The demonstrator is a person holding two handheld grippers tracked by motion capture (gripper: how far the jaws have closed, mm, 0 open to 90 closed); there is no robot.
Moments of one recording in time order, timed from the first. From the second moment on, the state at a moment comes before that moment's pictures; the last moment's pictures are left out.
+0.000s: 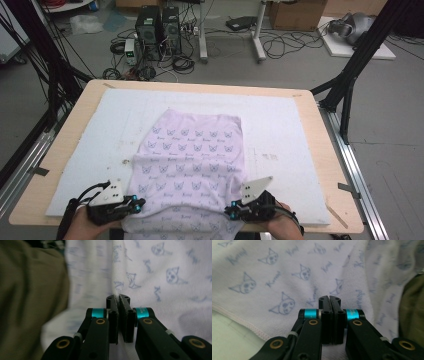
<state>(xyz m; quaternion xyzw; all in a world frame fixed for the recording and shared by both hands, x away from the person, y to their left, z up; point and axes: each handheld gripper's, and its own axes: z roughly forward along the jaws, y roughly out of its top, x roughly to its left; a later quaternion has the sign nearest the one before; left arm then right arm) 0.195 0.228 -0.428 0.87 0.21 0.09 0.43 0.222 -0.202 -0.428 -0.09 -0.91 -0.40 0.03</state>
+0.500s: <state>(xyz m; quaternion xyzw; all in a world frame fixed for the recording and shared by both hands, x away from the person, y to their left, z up) 0.234 0.222 -0.445 0.87 0.25 0.11 0.41 0.254 -0.197 -0.439 -0.13 -0.92 -0.36 -0.04</state>
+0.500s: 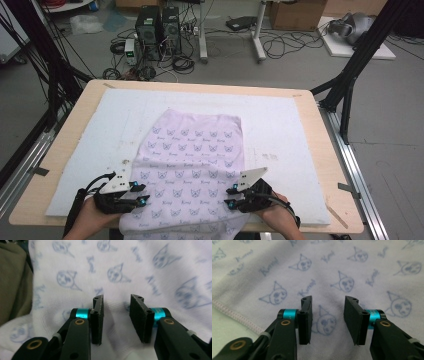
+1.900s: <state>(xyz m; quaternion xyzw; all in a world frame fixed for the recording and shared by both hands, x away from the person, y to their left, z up) 0.234 0.227 -0.433 0.86 0.24 0.14 0.42 0.255 -0.206 -0.430 -0.12 -0.91 -0.39 -0.08</state>
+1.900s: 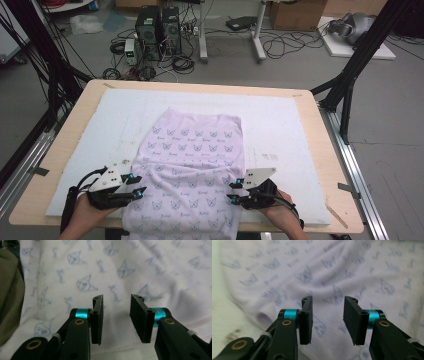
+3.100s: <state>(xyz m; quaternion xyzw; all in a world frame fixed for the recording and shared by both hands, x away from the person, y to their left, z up) 0.189 0.230 -0.431 0.88 0.19 0.09 0.43 0.224 -0.209 -0.429 -0.09 -0.91 -0.40 -0.03</state>
